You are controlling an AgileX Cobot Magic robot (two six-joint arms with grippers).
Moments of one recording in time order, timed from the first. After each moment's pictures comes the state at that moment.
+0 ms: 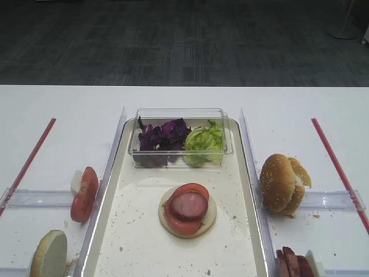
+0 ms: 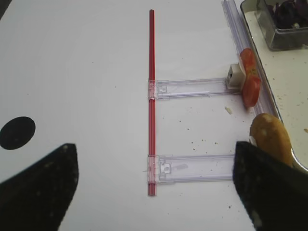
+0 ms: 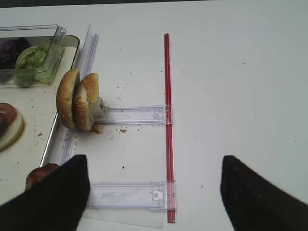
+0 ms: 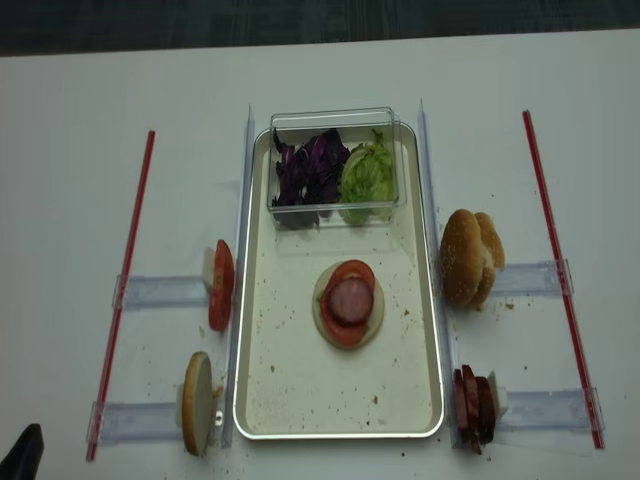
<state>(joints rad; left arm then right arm) -0.01 -0.02 -0.49 0.09 1.18 -0.05 0.00 -0.02 -0.48 0.08 1.13 0.00</state>
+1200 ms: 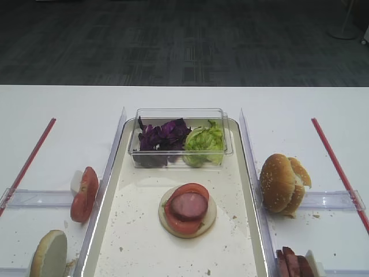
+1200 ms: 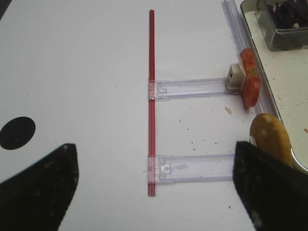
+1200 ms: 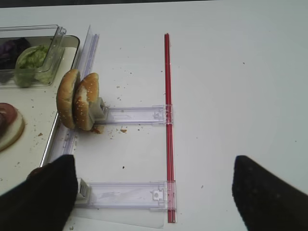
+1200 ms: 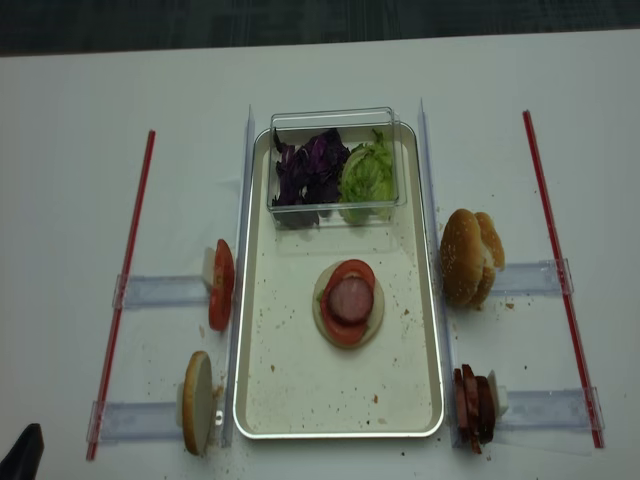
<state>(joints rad) -0.01 -0.02 -0.49 0.09 1.18 -0.05 0.00 -0.02 -0.48 0.08 1.13 0.00</state>
